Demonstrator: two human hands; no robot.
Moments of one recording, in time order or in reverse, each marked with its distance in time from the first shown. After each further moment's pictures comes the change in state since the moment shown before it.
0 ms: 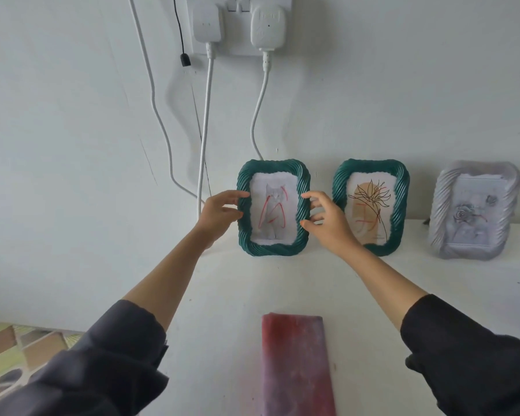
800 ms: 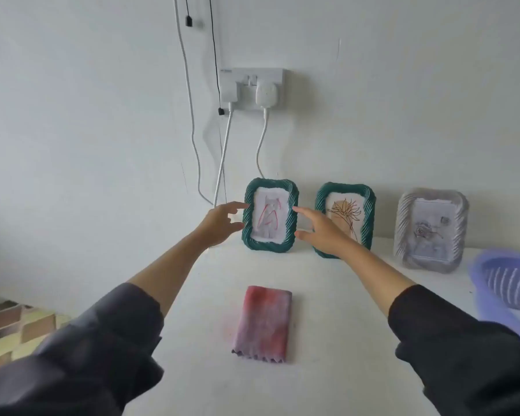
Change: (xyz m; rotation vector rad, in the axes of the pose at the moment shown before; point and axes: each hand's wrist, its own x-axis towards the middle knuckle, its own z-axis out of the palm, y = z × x) left_hand -0.111 0.077 0.007 0.506 0.027 0.049; right_hand -0.059 -0.053 -0.068 -0.227 -0.381 -0.090
